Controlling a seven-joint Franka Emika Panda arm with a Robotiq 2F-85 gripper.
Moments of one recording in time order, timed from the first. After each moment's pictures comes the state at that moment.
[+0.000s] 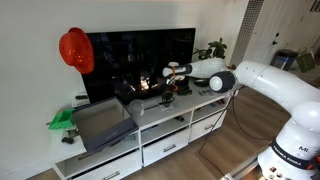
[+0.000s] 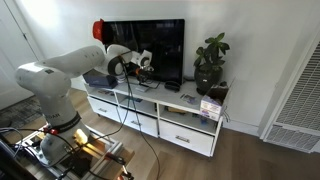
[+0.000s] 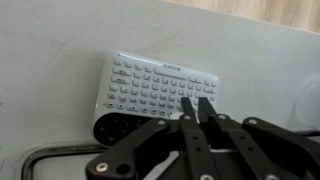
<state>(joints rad) 0.03 1.47 0.13 -0.55 0.15 1.87 -0.13</state>
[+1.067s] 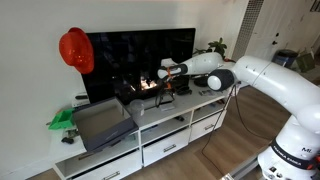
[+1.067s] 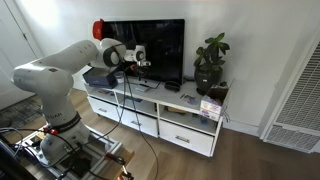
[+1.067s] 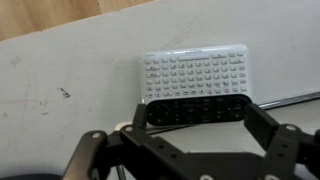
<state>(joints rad) 0.16 1.36 -0.08 -0.66 0.05 1.91 0.36</state>
